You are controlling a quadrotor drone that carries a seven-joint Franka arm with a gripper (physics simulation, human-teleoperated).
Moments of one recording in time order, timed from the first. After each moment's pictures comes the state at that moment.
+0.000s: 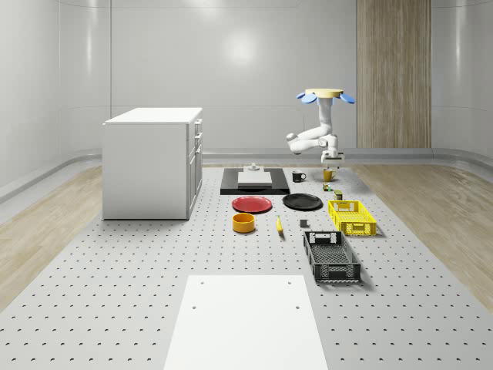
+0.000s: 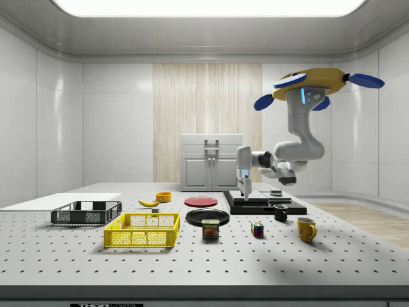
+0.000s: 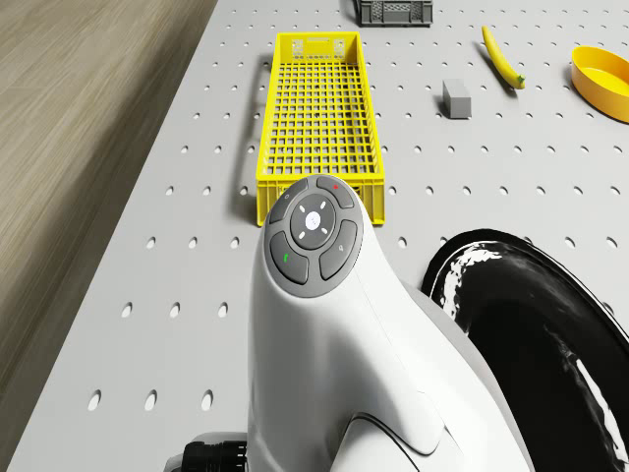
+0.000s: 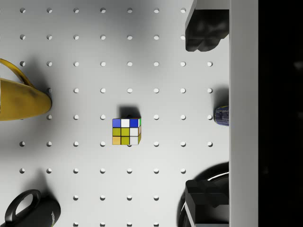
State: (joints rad) arm -1.08 -1.18 1.30 -2.89 -1.93 1.26 1.61
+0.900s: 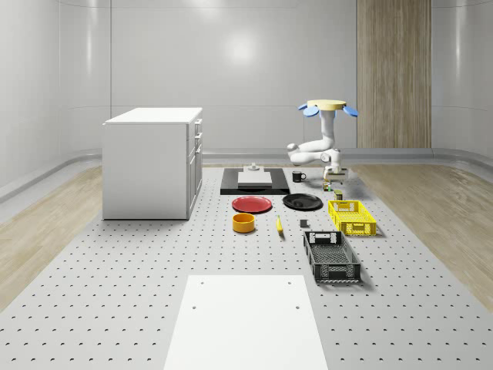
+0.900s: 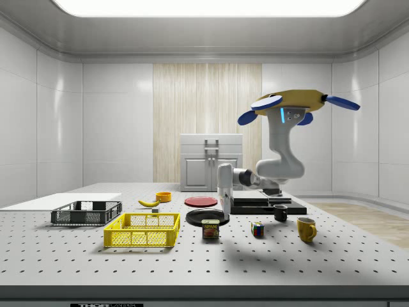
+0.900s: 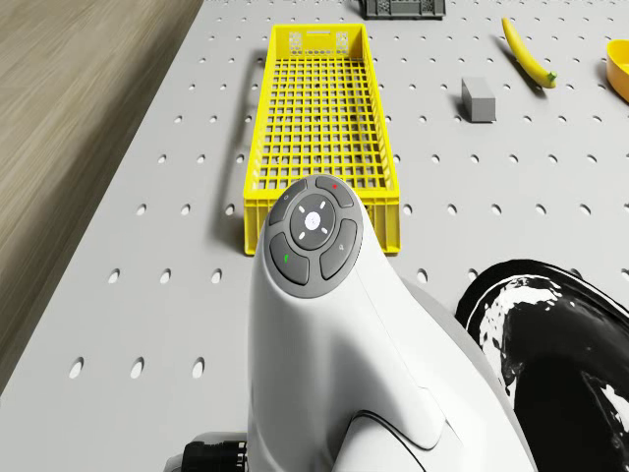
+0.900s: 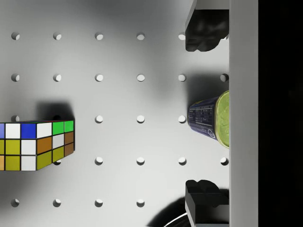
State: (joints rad) arm -1.11 -1.26 1.32 -2.88 -1.89 1.33 1.63
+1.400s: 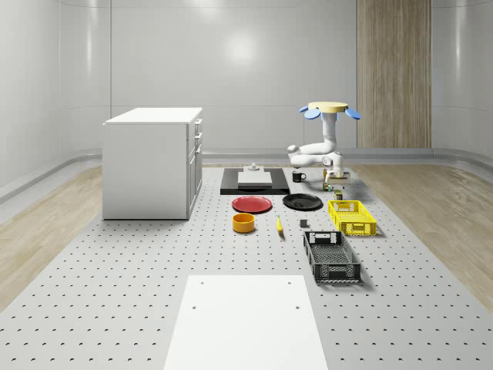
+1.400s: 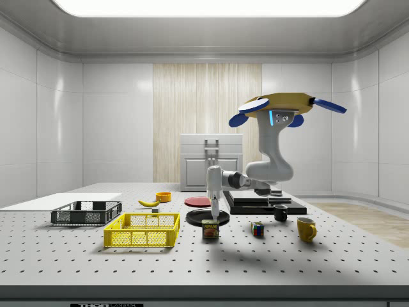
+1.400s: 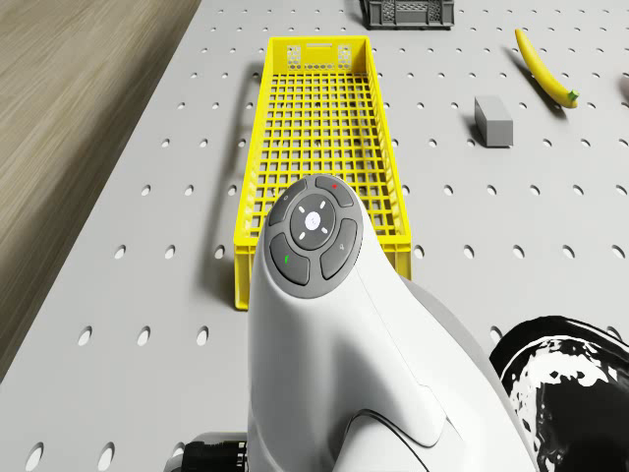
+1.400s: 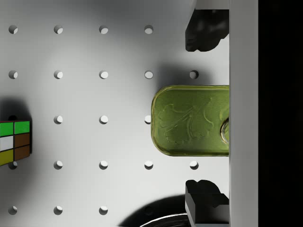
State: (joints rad) arm -1.12 -1.30 1.33 -2.88 -1.87 1.37 1.64
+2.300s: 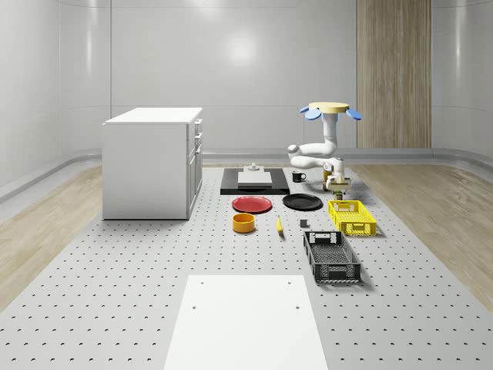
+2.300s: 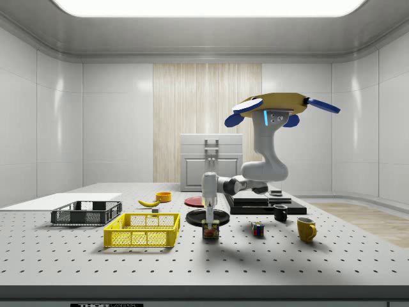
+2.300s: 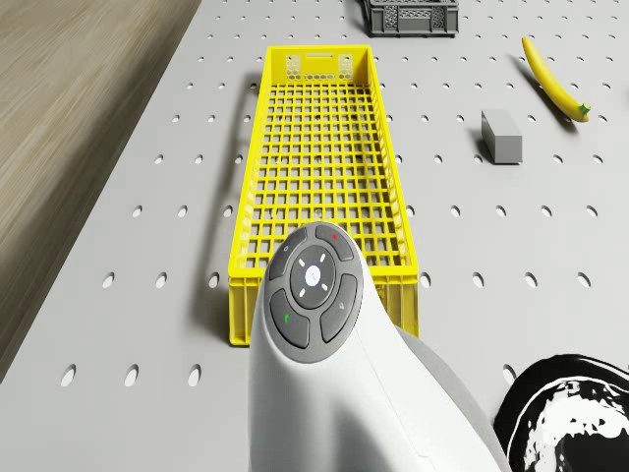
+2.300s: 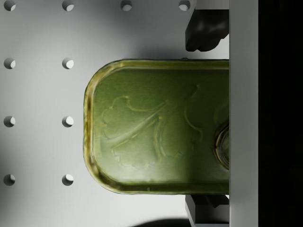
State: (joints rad) arm -1.13 -1.37 1.20 -2.85 -1.98 1.49 1.64
